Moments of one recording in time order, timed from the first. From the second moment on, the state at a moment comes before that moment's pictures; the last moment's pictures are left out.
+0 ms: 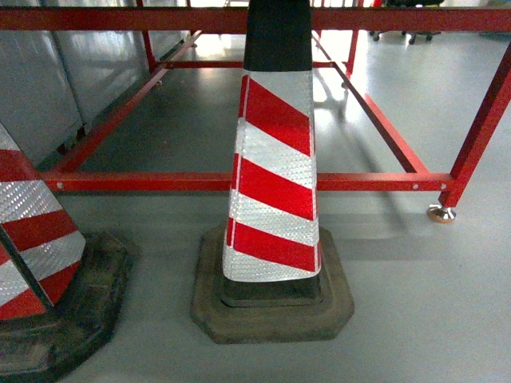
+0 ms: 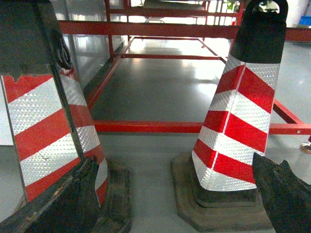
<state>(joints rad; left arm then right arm) 0.00 0.01 0.02 -0.01 0.00 -0.01 0.00 0.01 0.01 0.00 0.00 0.00</state>
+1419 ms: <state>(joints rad) 0.00 0.01 0.02 -0.01 0.00 -0.01 0.00 0.01 0.01 -0.01 0.00 0.00</state>
